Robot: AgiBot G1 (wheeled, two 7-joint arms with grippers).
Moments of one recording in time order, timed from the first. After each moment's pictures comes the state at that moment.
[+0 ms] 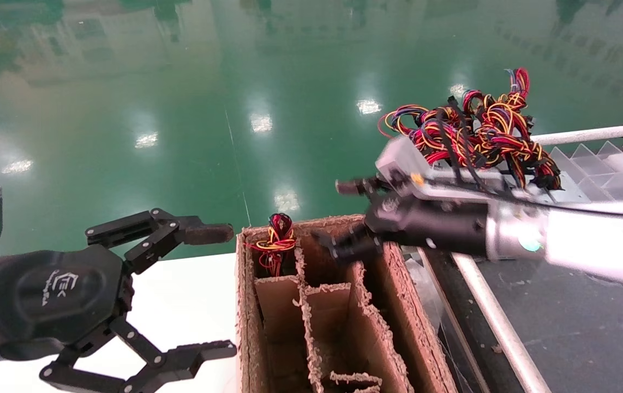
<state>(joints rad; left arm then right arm) -1.08 0.61 0.28 -1.28 0.73 1.49 -0.19 1.40 -1.04 -0.56 0.91 -1.28 -1.11 0.29</state>
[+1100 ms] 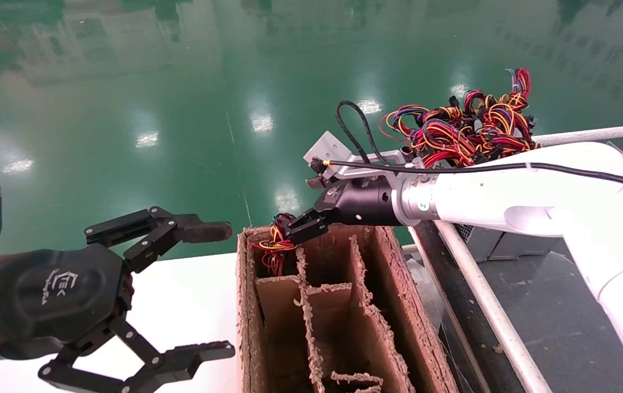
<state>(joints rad) -1.08 0.61 0.28 -1.28 0.73 1.49 -0.18 1.62 -1.31 -0.69 0.50 -1.45 -1.04 0.26</state>
